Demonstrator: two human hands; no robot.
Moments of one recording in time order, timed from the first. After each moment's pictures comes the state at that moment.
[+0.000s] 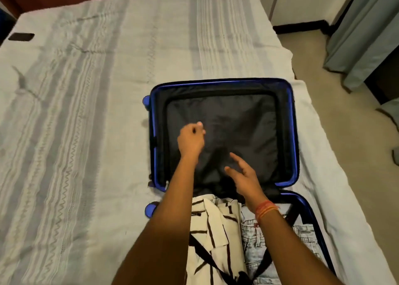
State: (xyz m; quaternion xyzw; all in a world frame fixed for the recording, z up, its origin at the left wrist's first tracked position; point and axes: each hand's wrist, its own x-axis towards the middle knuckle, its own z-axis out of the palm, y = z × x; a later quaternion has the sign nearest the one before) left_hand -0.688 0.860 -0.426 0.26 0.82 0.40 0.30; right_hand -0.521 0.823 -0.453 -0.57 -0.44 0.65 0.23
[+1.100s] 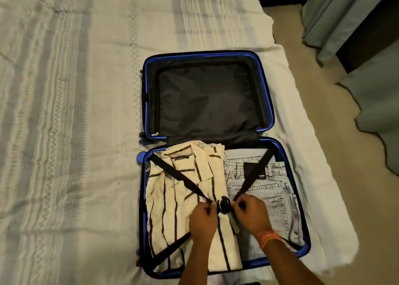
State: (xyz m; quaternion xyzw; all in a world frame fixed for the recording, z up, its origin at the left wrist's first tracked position) left_hand -0.517 0.556 -0.498 0.29 0.84 0.16 0.42; right_hand -0.382 0.617 -0.504 -0.62 -0.69 0.38 0.01
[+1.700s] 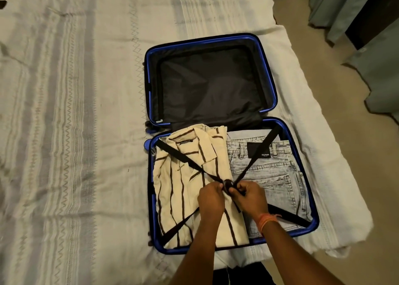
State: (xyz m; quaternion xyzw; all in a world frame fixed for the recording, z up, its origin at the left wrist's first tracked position) left_hand -0.511 0.553 -0.498 0.39 0.84 0.13 0.35; right_hand -0.387 0.586 -0.526 -0.64 -0.61 0.45 0.11
